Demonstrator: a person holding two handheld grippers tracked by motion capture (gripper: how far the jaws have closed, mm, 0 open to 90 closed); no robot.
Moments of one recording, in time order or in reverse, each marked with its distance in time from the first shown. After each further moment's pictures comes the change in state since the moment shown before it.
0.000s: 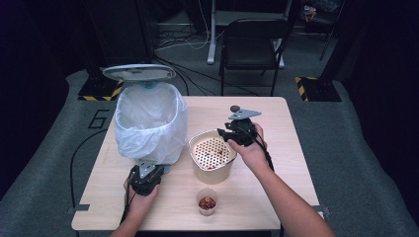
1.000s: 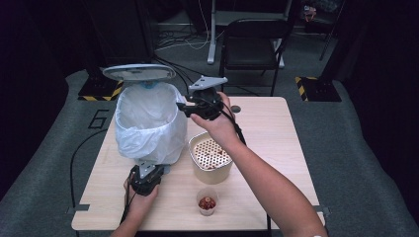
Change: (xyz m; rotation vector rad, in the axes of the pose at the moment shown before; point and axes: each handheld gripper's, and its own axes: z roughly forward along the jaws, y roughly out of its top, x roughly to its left) left arm 0.002 0.001 0.000 0.000 0.002 0.027; right arm 0.069 0.125 -0.006 -0.150 0.153 -0.119
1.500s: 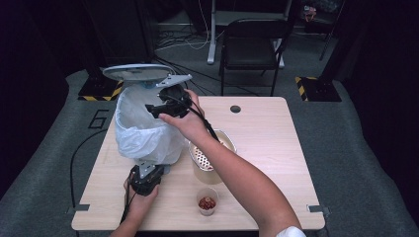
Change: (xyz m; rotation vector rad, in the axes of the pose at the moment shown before) left arm -0.002 0.000 0.000 -0.001 -0.005 -0.040; right arm 0.040 0.028 0.065 -0.008 0.085 -0.011
